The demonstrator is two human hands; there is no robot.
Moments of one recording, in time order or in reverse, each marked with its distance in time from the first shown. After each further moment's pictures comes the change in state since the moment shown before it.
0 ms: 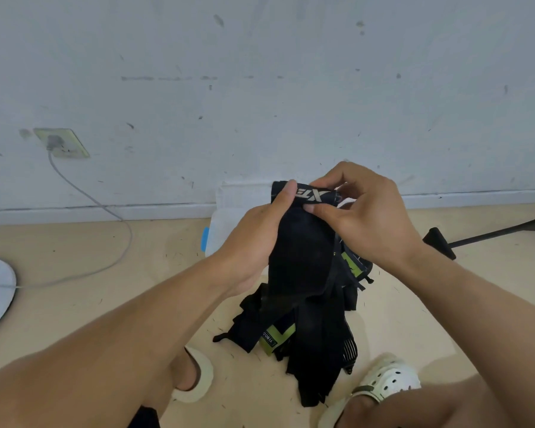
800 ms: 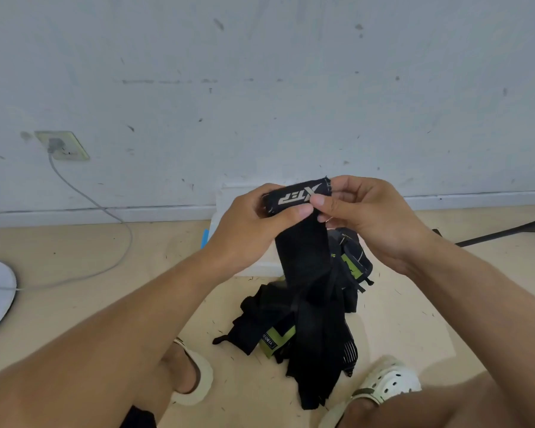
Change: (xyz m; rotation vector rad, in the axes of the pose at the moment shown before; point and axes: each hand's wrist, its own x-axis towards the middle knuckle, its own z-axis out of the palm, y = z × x) left_hand -0.003 0.012 -0.013 0.357 0.114 0.302; right_hand 0.004 -0.005 -0.013 0.472 -0.210 0.333
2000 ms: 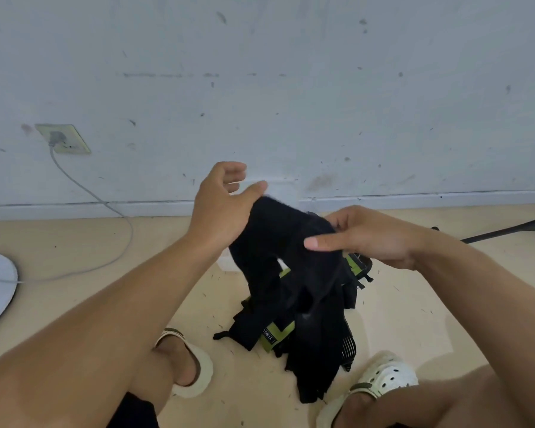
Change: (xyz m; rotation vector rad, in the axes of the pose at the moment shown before) left_hand 0.014 -0.006 -0.021 0.070 0.371 -0.102; right_hand 0.005 0.018 -0.016 -0.342 -0.428 0.312
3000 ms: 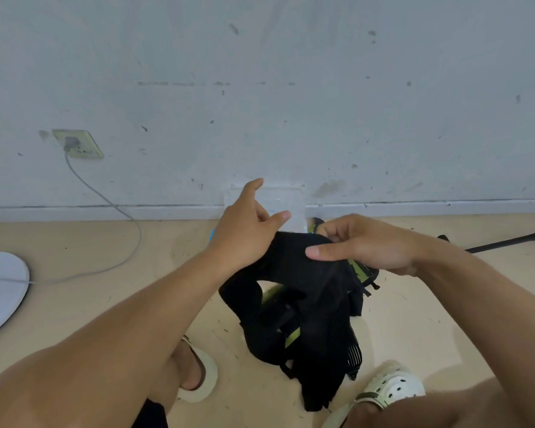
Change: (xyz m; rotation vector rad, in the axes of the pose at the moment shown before) left_hand -0.006 -0.012 0.009 0.297 -0.189 0.058; right_hand 0.009 -0.003 0.005 -0.121 -0.034 -0.070
